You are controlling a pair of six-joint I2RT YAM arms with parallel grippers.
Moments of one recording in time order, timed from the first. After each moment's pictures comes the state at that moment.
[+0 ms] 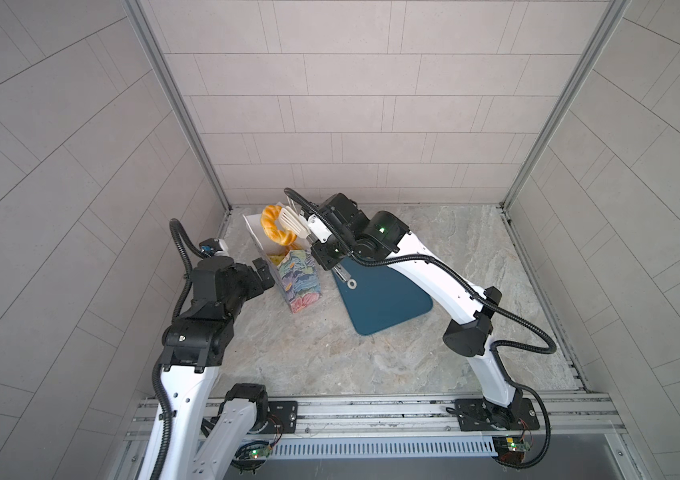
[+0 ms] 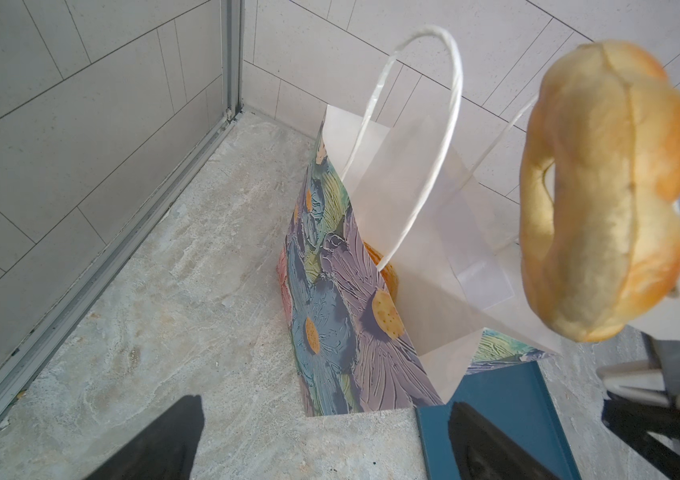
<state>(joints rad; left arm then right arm) -0.06 0.74 1.06 -0.85 -0.13 -0.46 0.91 2.17 2.56 -1.17 -0.01 0.15</state>
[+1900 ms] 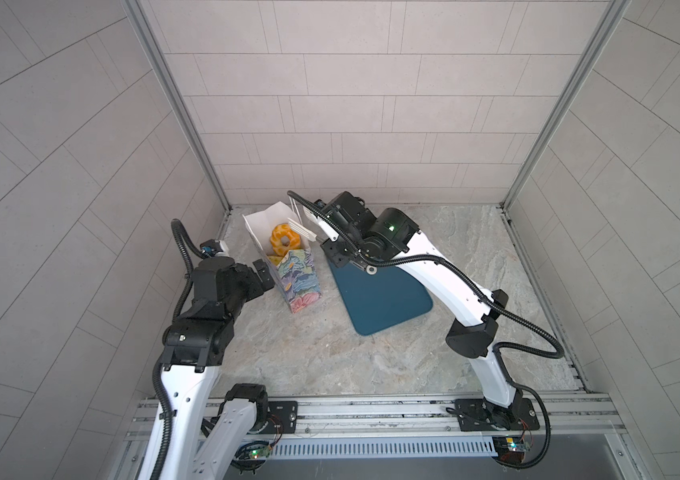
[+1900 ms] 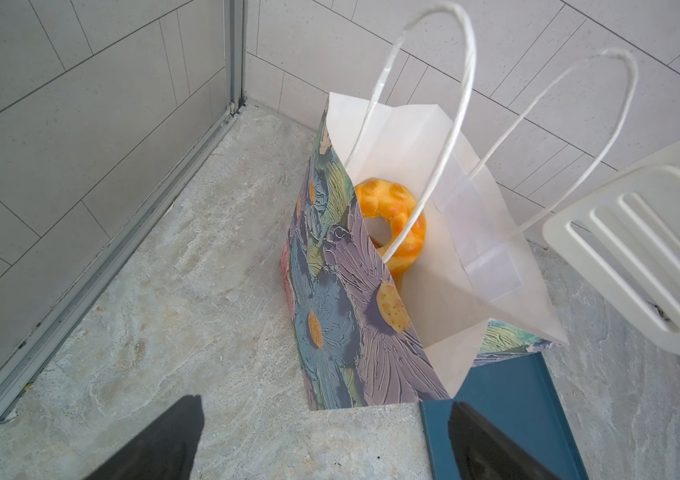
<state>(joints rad) -0.06 0.75 1.06 -0.87 -0.13 -0.45 0.91 2.14 2.61 -1.31 0.18 0.08</state>
